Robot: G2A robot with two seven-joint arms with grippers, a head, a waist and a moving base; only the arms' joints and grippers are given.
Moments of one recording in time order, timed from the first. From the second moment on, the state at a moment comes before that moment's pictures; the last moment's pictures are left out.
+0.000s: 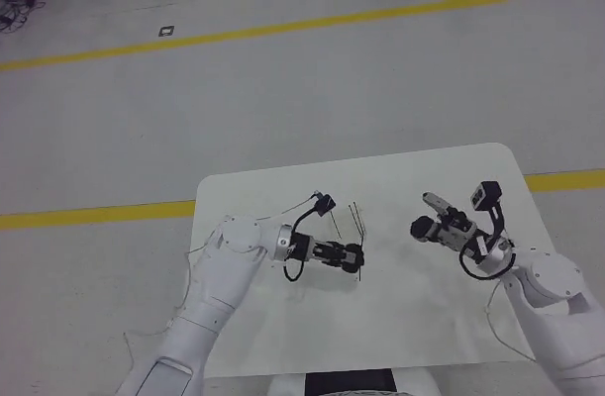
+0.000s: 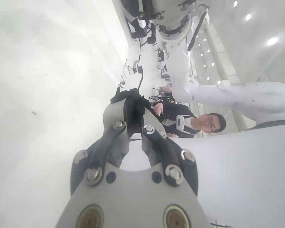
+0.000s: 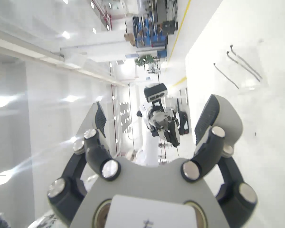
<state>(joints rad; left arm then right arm) 1.09 -1.30 -1.06 -1.28 -0.15 -0.34 -1.39 -1.63 -1.12 1.51 -1.71 0.41 -0.03 0.80</state>
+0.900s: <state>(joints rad) 1.03 -1.20 -0.85 -1.25 -0.54 -0.34 -1.39 -1.49 -1.12 1.38 -1.54 0.37 -0.28 1.06</state>
